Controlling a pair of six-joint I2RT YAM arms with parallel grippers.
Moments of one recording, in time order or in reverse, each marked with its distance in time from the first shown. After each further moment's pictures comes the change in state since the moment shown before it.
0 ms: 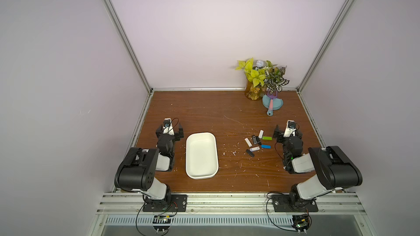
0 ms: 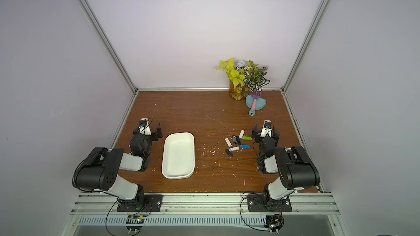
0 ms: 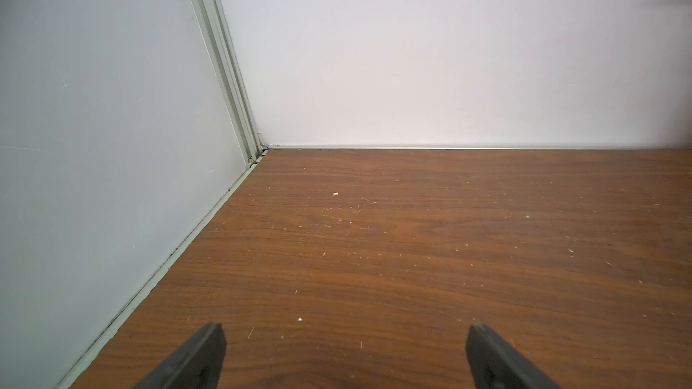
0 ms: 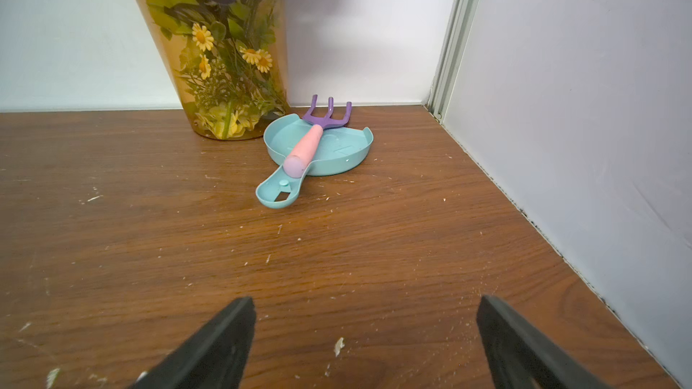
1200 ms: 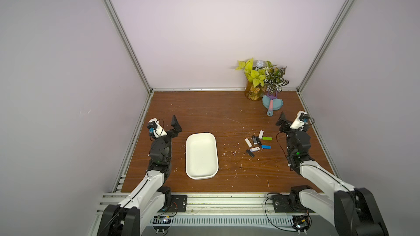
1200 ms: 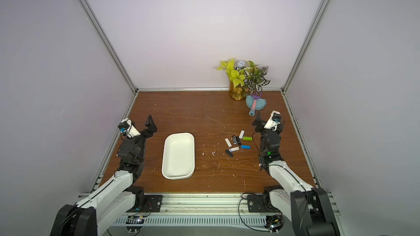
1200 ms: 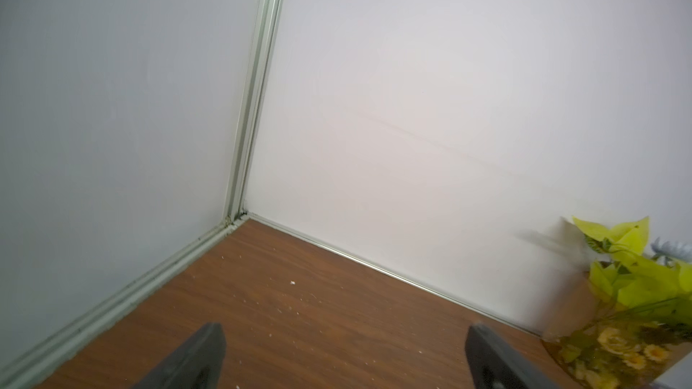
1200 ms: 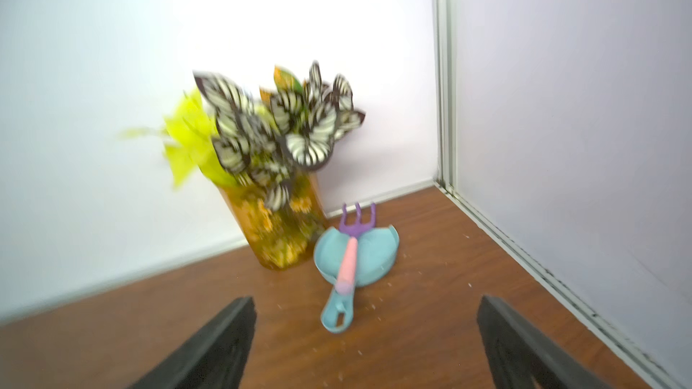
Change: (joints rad) left arm -0.087 -0.662 -0.008 -0.416 -0.087 -0.407; right arm 0.063 -0.547 0.141 -0.467 0.083 0.264
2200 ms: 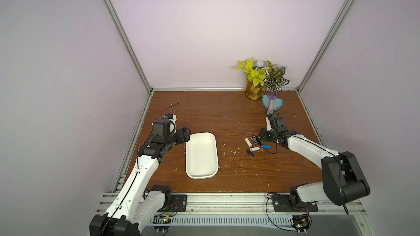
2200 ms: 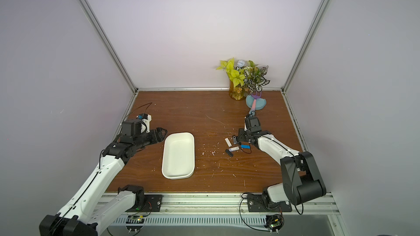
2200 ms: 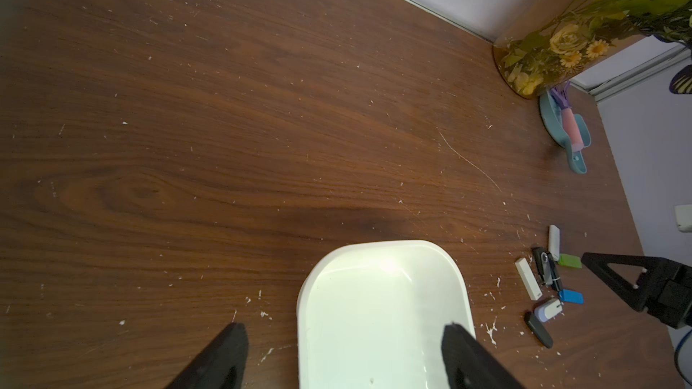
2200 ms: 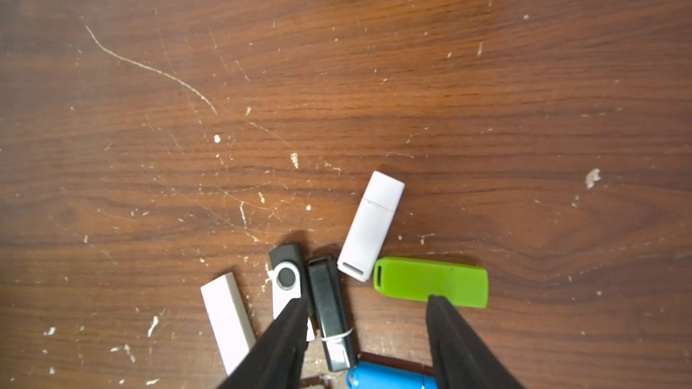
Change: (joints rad) left arm -0.006 0.047 0.531 -1.304 0.482 -0.002; right arm 0.153 0.418 0.425 -1.020 -0.343 0.077
